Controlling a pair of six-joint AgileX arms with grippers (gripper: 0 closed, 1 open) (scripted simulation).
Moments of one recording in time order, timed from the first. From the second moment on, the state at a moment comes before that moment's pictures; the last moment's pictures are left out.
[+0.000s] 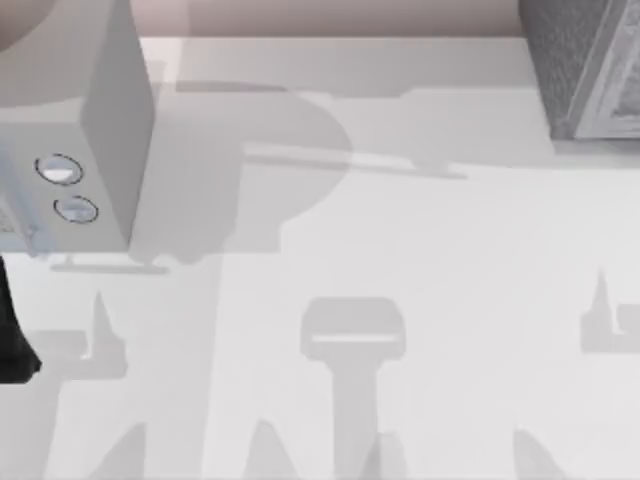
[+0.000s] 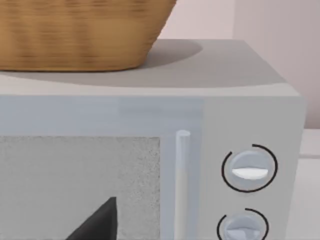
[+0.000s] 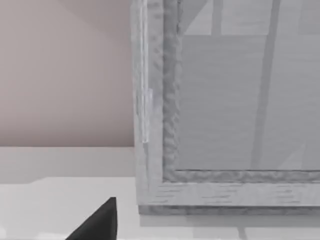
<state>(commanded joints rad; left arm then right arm) 0.00 0.00 0.00 0.00 0.00 0.00 0.03 0.18 0.22 -0.06 0.03 0.00</state>
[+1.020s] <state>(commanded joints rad) 0.00 0.00 0.00 0.00 0.00 0.00 0.17 1.24 1.62 -0.39 0.18 0.01</state>
